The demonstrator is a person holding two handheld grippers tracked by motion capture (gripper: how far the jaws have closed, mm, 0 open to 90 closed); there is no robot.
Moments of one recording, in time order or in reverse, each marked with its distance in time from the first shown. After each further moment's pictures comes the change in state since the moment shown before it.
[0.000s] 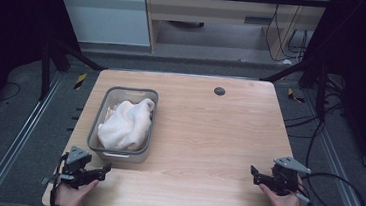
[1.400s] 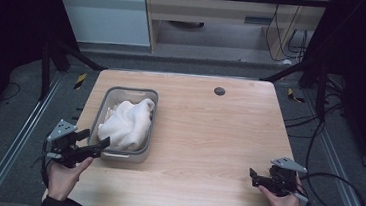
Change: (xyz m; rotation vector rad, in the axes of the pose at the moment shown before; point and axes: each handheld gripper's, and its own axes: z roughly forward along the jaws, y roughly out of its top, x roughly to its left) left arm -0.009 0.082 -0.041 -0.172 -0.078 -0.011; right arm 0.001 -0.003 0.003 0.045 -0.012 -0.031
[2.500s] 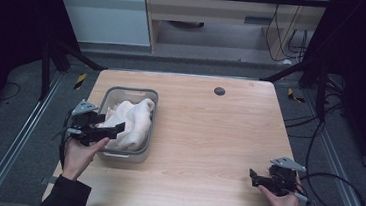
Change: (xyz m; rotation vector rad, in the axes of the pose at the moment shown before) left arm -0.011 0.044 0.046 0.097 -0.036 0.049; right arm -0.001 -0.001 0.003 0.029 -0.004 0.012
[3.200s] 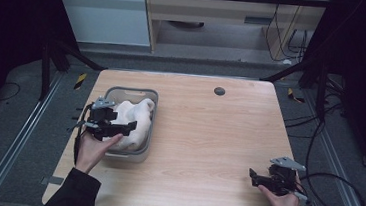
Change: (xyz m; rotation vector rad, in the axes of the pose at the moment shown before) left arm -0.014 0.010 0.033 0.061 -0.008 0.033; right arm 0.000 0.001 0.001 0.003 0.008 0.002
